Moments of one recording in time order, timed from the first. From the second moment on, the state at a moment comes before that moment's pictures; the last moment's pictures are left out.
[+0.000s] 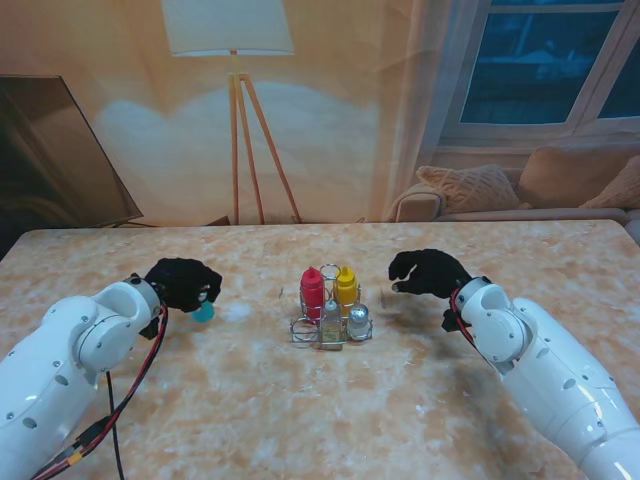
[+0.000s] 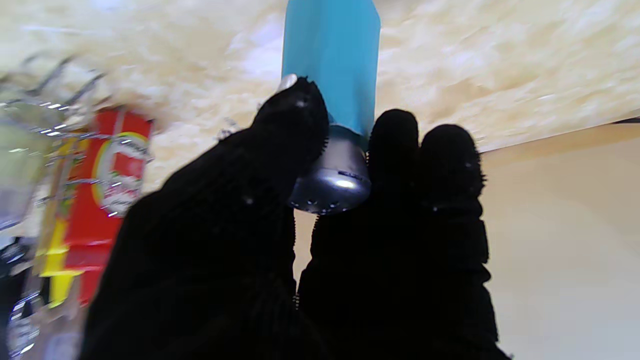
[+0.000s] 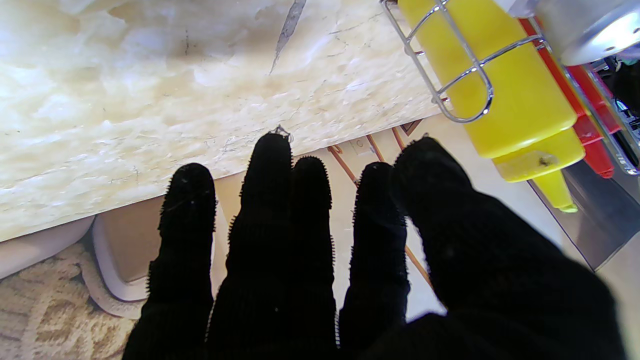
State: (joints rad) left arm 1.36 -1.00 -1.30 -1.49 1.06 -0.26 -0.27; right arm -1.16 -1.10 1.06 -1.14 -0.62 -0.24 -0.02; left_hand 1.00 -0.74 0.70 -0.23 0.78 -0.03 0.86 0.44 0.91 0.16 0.34 0.72 1.03 0.14 0.48 0.96 0.82 0.12 1.08 0.57; right_hand 0.63 -0.55 0.82 -0.24 0.63 -0.28 0.89 0.42 0.90 -0.05 0.50 0.45 1.00 -0.09 0.44 0.45 0.58 0.10 0.98 0.35
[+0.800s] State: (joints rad) left arm 1.27 -1.01 -1.09 -1.59 0.73 -0.30 -0.34; right arm -1.17 -1.10 1.07 -1.14 -0.62 -0.25 -0.02; left_hand 1.00 -0.74 0.70 -0.23 0.78 -0.03 0.86 0.44 0.92 0.16 0.33 0.75 1.03 0.14 0.48 0.96 0.82 0.12 1.08 0.57; right_hand 0.63 -0.55 0.82 -0.24 0.63 -0.28 0.89 0.42 0.90 -0.05 0.50 0.45 1.00 -0.09 0.44 0.45 0.58 0.10 0.98 0.35
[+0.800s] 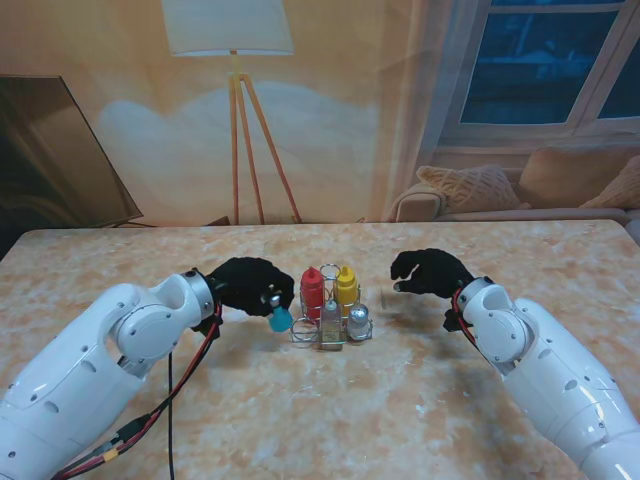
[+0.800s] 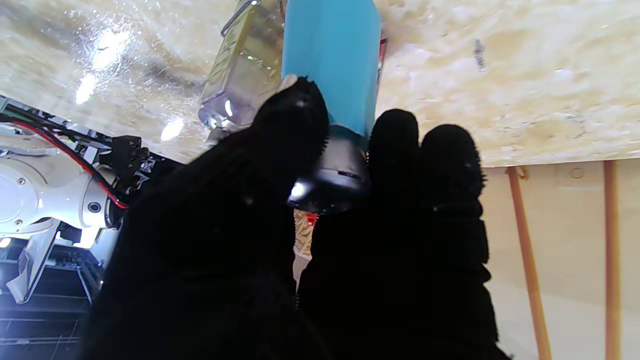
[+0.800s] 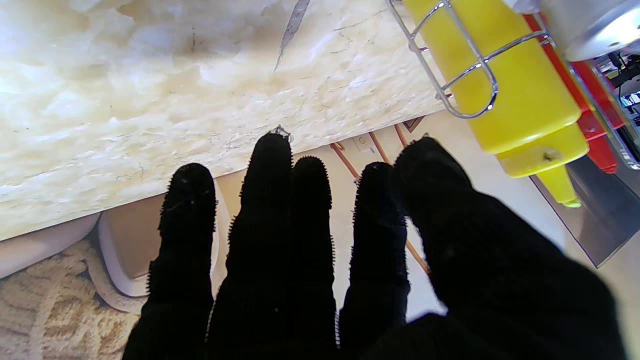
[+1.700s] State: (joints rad) left arm 1.17 -1.05 -0.92 -1.49 0.68 -0.25 -0.25; right arm -1.18 -1.10 1.08 -1.14 -0.62 -0.25 -0.03; left_hand 0.99 -0.76 0.73 -0.23 0.79 -0.04 0.89 0.41 0.93 0.16 0.32 0.79 1.03 0.14 0.50 0.99 0.82 0.12 1.09 0.60; right_hand 0.63 -0.55 0.82 -0.24 0.63 -0.28 0.89 0.42 0.90 -0.05 0.50 0.45 1.00 -0.09 0.44 0.45 0.58 0.10 0.98 0.35
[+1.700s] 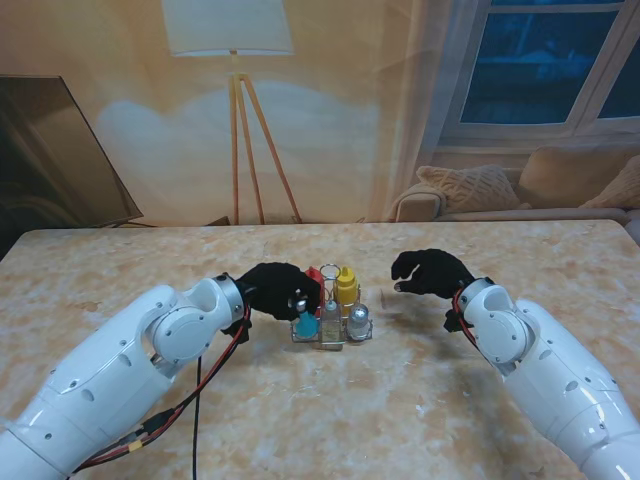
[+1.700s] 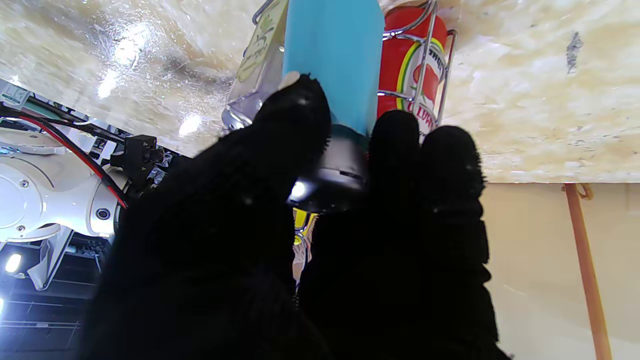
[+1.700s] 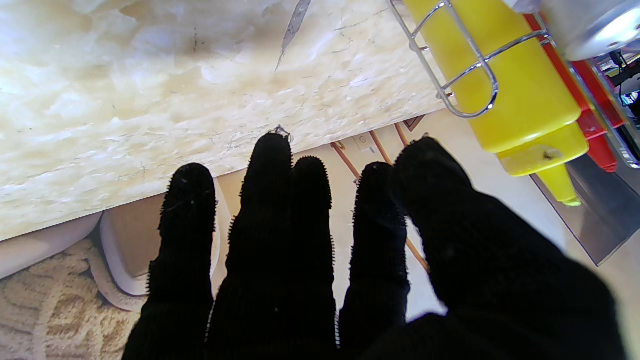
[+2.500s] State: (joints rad) left arm 1.12 -1.06 -0.84 -1.41 0.74 -0.25 -0.17; right arm -1.18 -1.10 1.08 -1.15 -0.63 -0.26 -0.03; left_hand 0.98 -0.78 0.75 -0.23 0.79 -0.05 0.92 0.39 0.93 0.15 0.32 0.82 1.03 0.14 0.54 1.02 0.82 0.12 1.09 0.66; right_hand 0.63 -0.55 0.82 -0.24 0.63 -0.28 0.89 0.42 0.90 -0.05 0.50 0.45 1.00 -0.09 0.45 0.45 0.58 0.10 0.98 0.35
